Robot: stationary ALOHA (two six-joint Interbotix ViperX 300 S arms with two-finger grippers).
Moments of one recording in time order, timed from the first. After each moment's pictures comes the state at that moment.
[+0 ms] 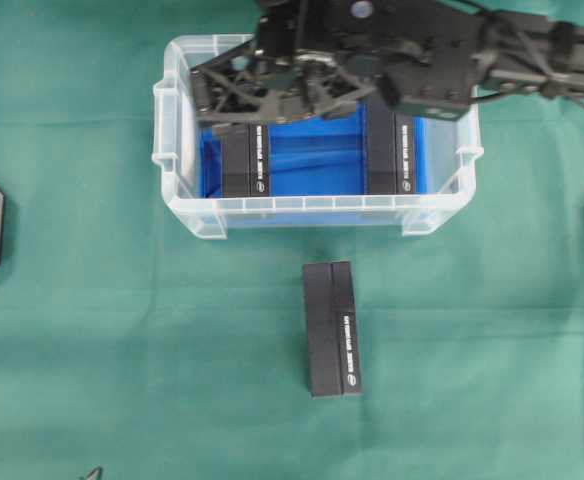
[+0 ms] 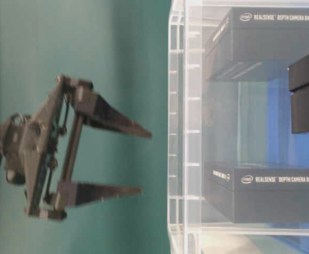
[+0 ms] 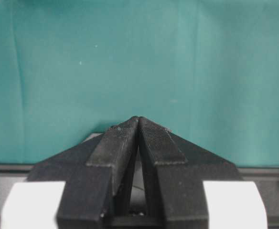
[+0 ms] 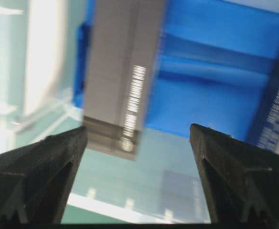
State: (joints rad) left arm -0.09 -0.79 0.47 0.03 1.48 -0.13; right arm -0.13 0.37 -0.48 -0.10 1.39 1.38
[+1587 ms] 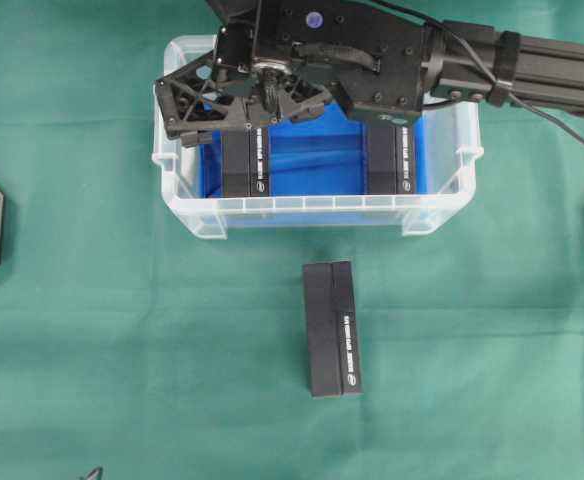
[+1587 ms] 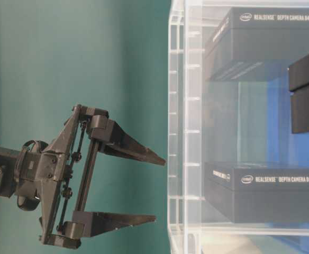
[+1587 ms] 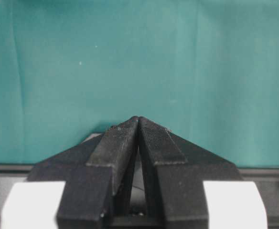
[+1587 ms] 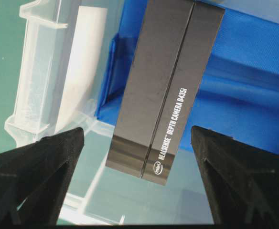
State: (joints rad) left arm -0.09 -0.79 0.47 0.03 1.48 -0.13; right arm -0.13 0.46 -0.58 -0.09 1.39 1.34
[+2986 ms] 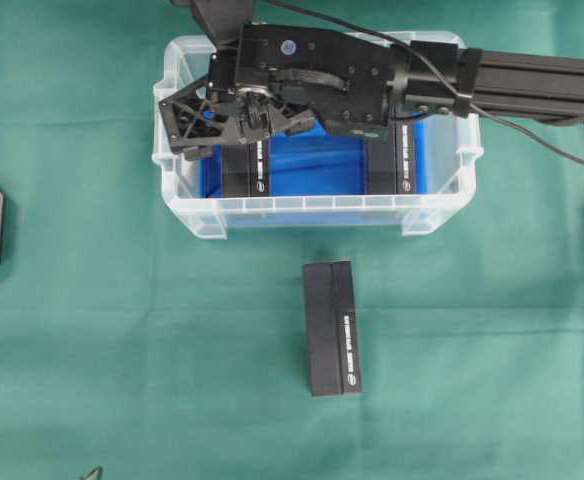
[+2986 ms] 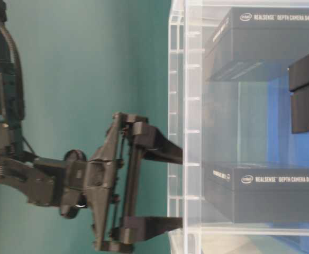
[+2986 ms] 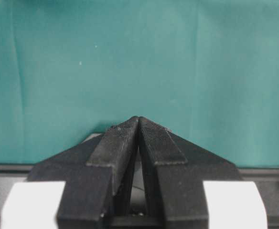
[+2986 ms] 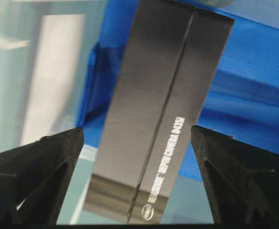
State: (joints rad) left arm -0.09 -0.79 0.47 0.03 1.48 -0.13; right arm -0.14 0.52 -0.50 -0.10 1.31 1.33
